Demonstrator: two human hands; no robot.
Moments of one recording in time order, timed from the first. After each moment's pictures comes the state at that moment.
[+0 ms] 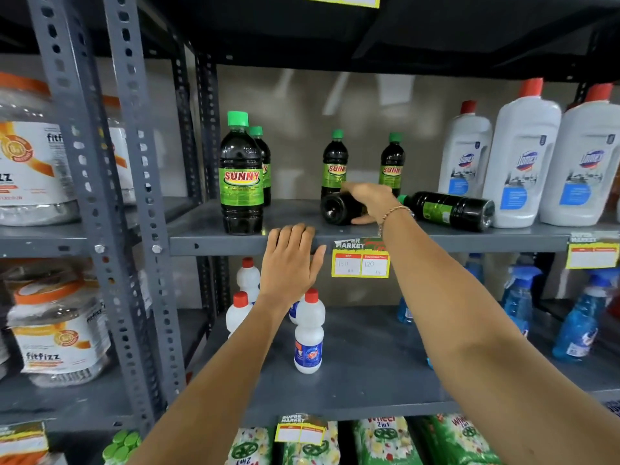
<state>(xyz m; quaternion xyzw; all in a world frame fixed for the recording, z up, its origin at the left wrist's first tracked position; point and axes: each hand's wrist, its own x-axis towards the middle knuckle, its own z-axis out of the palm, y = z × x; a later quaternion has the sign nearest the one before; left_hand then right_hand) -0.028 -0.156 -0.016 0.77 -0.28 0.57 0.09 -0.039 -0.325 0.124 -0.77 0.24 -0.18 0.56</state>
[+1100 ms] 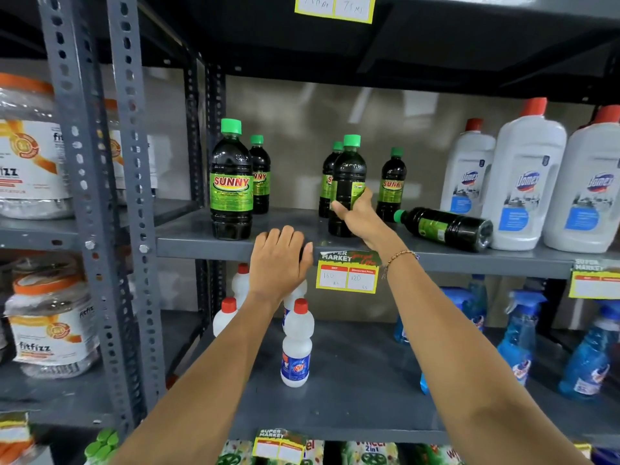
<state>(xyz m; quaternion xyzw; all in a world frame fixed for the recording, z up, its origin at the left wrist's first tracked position) -0.030 -0.172 0.001 0.79 -0.22 0.56 0.10 -0.043 -0.343 0.092 -0.81 0.00 -0.24 0.53</state>
